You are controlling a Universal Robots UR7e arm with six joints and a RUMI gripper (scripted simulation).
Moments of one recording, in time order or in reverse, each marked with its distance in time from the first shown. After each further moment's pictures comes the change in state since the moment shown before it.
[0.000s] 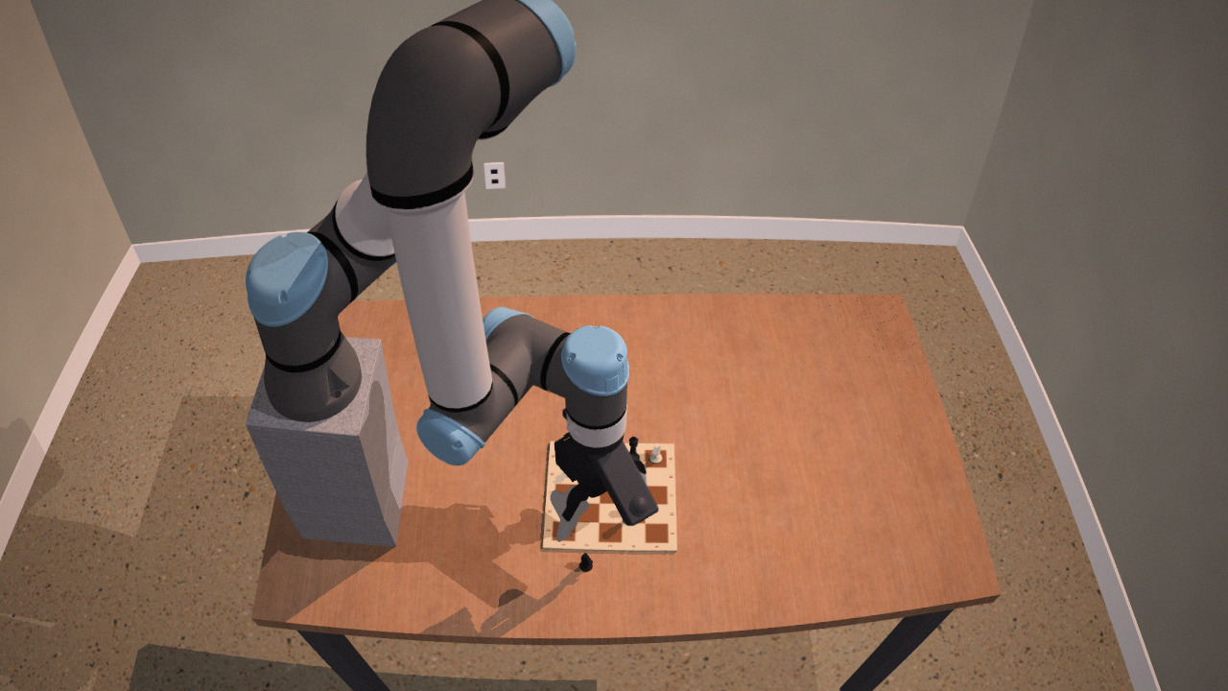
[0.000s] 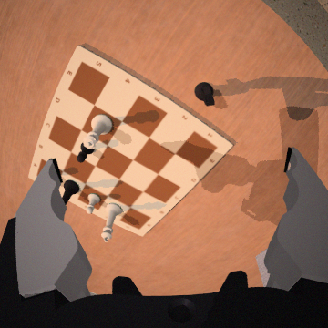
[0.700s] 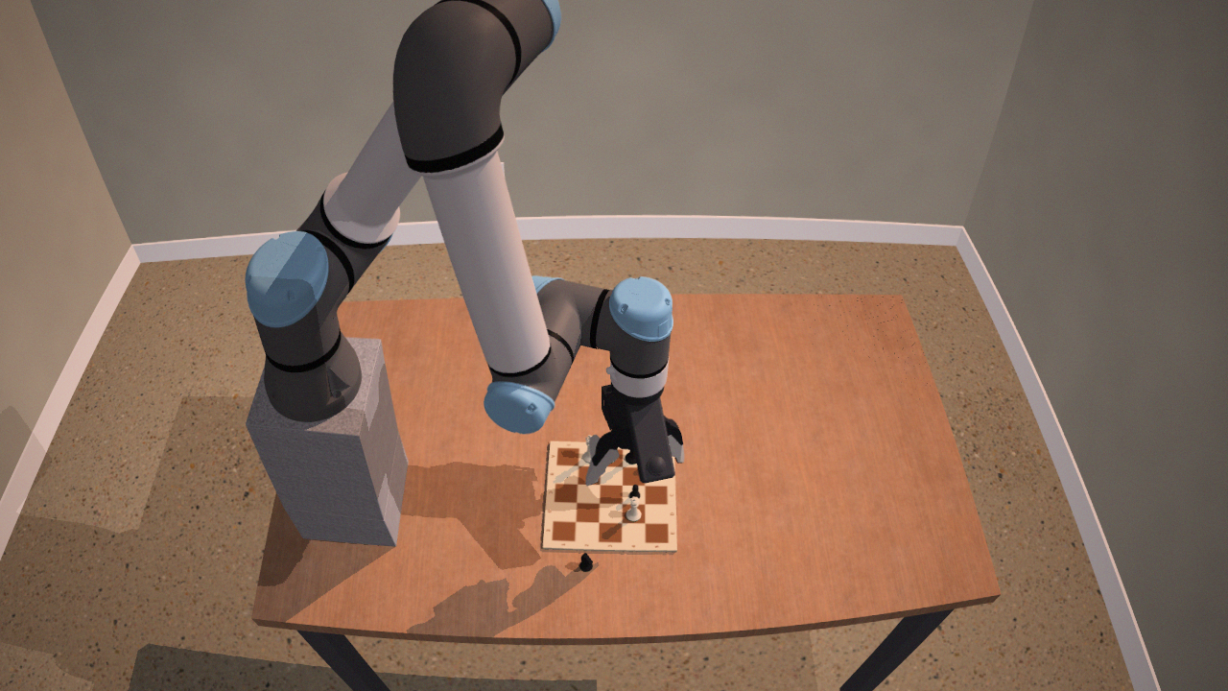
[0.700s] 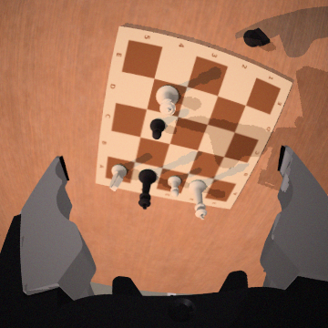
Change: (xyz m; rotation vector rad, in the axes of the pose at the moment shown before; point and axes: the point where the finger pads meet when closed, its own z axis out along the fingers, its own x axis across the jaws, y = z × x) arm -0.079 0.026 -0.011 0.001 0.005 0.353
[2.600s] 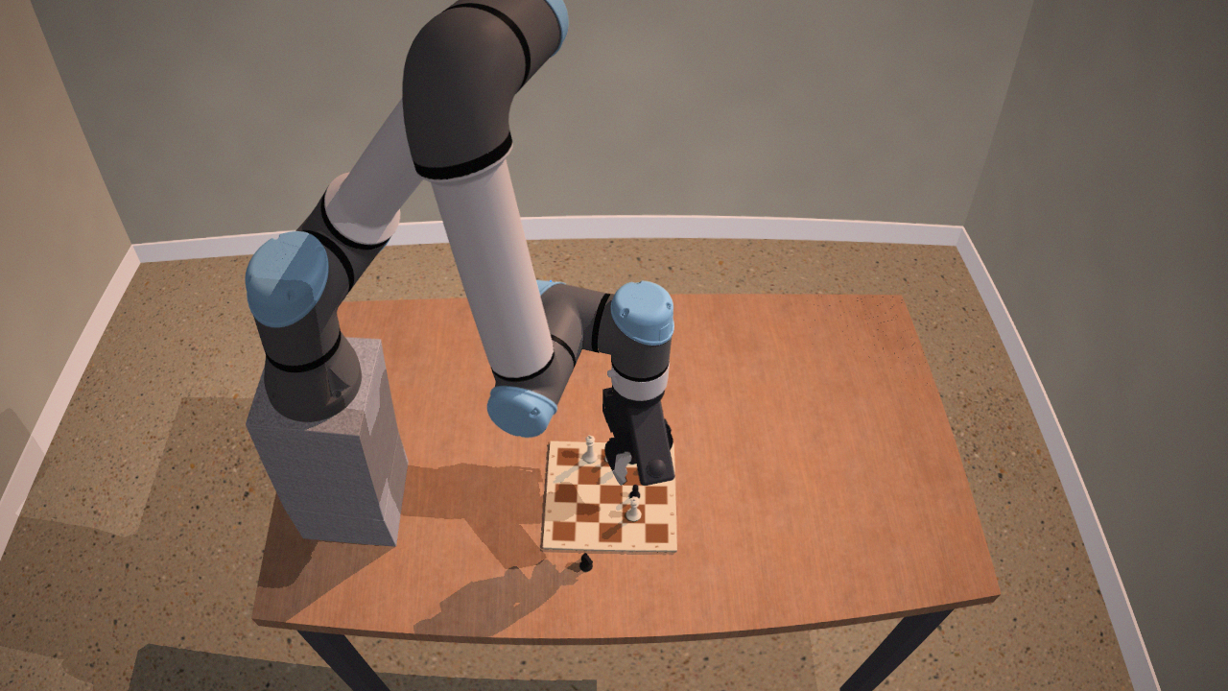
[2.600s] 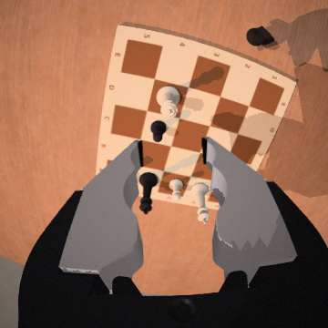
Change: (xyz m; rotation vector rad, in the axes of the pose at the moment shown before) arm -0.001 0.001 0.009 0.000 0.003 0.009
